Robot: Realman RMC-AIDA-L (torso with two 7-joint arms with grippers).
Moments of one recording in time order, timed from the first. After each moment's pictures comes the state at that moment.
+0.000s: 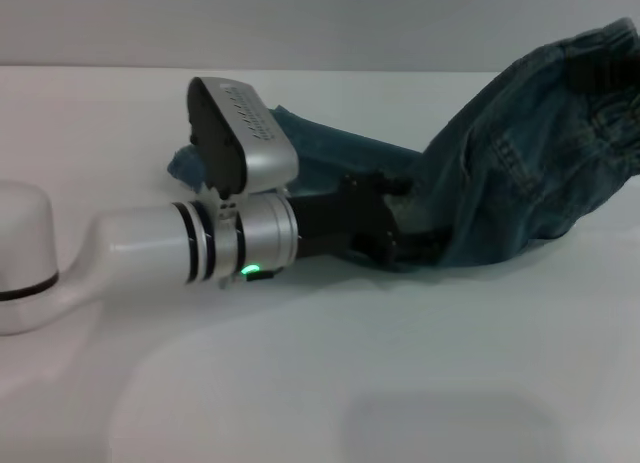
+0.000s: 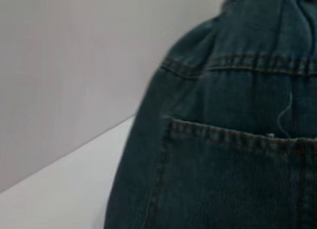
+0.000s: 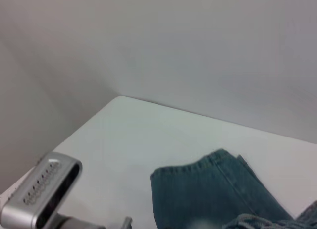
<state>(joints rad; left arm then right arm) -0.68 -2.08 1.95 0.49 0.82 0.81 -1.07 0.67 2.00 -0.57 -1.36 -2.20 -1.89 2.36</state>
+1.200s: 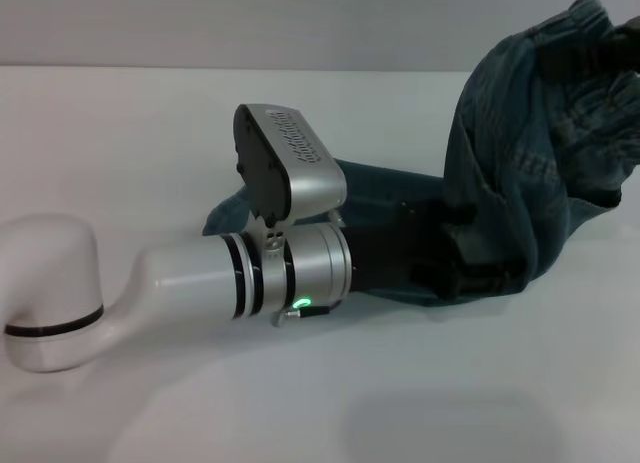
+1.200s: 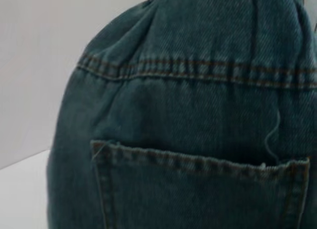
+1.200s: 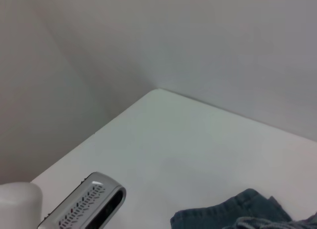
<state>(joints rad) -0.65 -2.08 2.21 0.62 0.54 0.75 -1.07 0.73 1.98 -0.60 -1.35 -2.15 -1.96 2.38</state>
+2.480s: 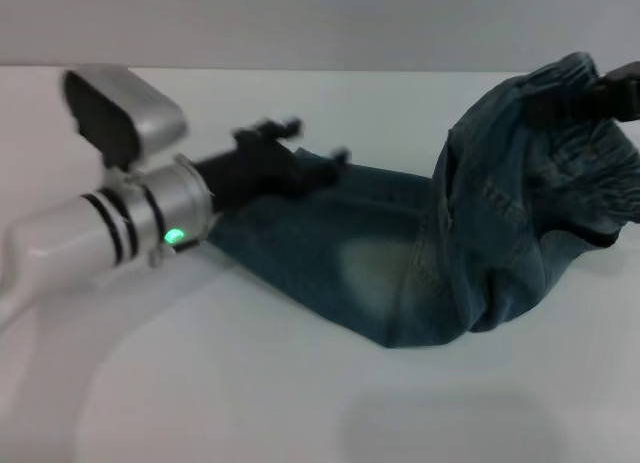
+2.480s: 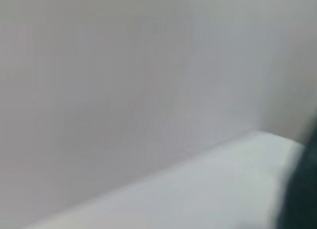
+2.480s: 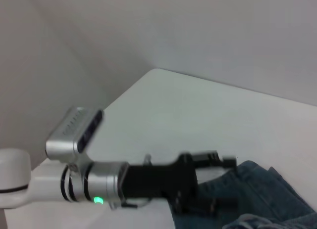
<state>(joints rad) -0.57 -2.06 1.74 0.50 0.70 0.74 -0.98 0.70 1.97 -0.66 -1.19 -2.17 -1.88 2.31</state>
